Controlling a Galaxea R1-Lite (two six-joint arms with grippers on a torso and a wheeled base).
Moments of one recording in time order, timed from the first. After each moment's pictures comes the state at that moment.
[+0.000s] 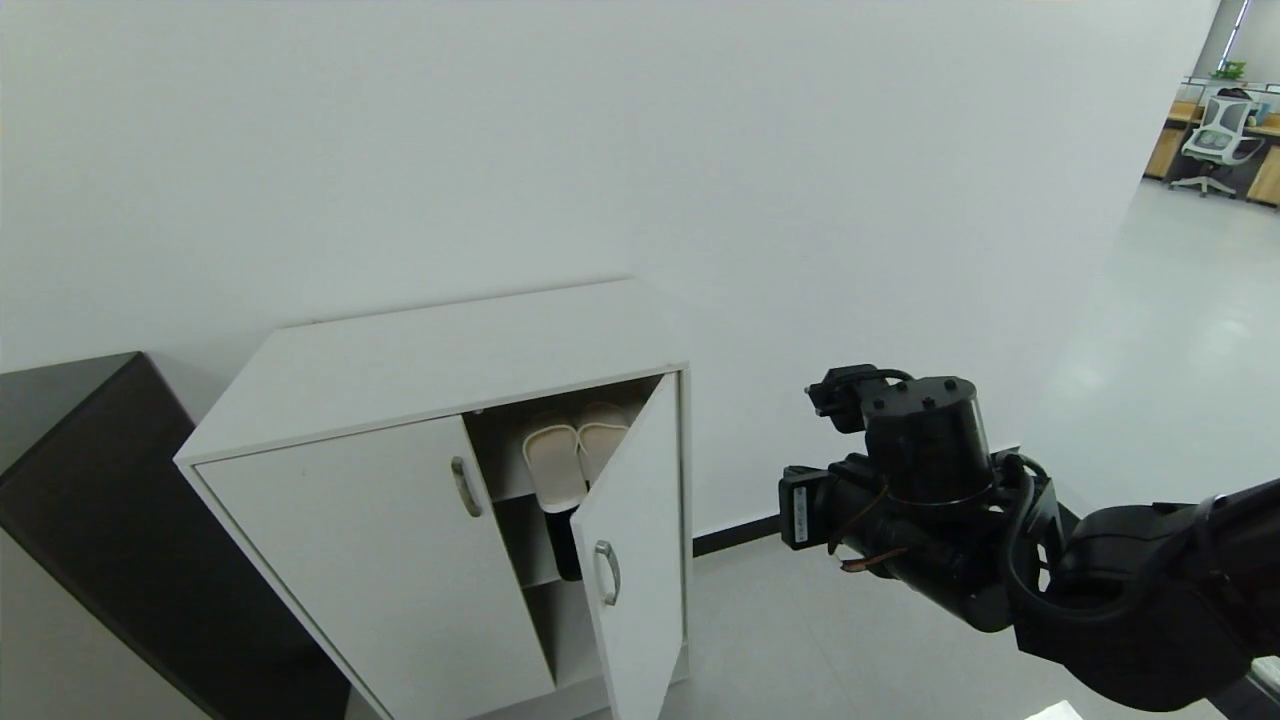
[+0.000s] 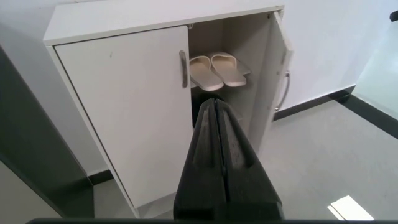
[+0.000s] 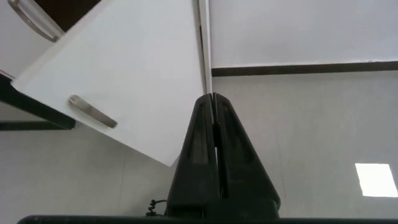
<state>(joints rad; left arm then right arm) 0.00 0.00 0.00 0.00 -0.05 0.02 0.78 1.84 -0.89 -0.56 -0.38 0.25</state>
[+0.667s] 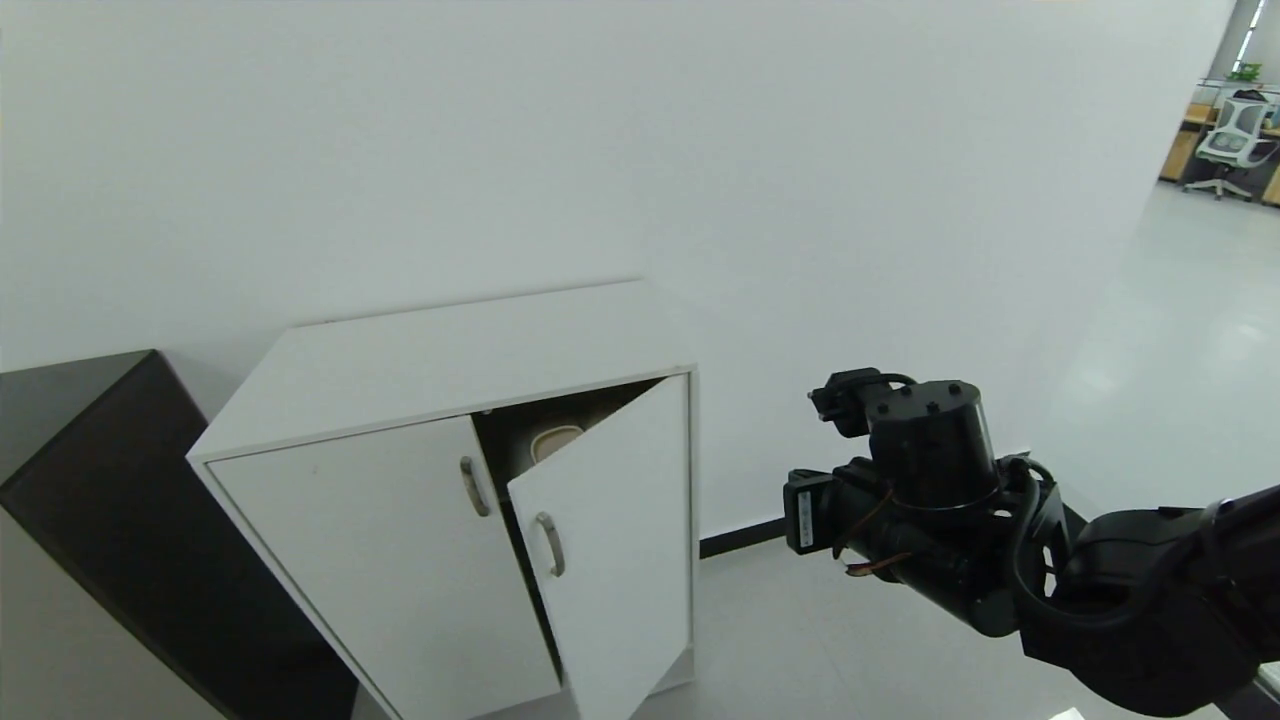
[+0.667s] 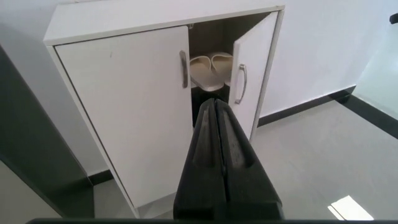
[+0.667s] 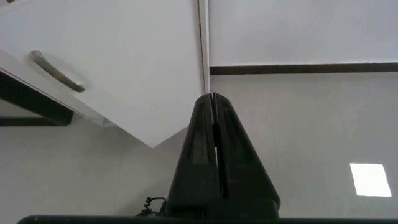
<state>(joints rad) 0.00 0.00 0.00 0.00 -0.05 0.02 0.78 1.84 -0.88 -0.56 -0.38 0.23</state>
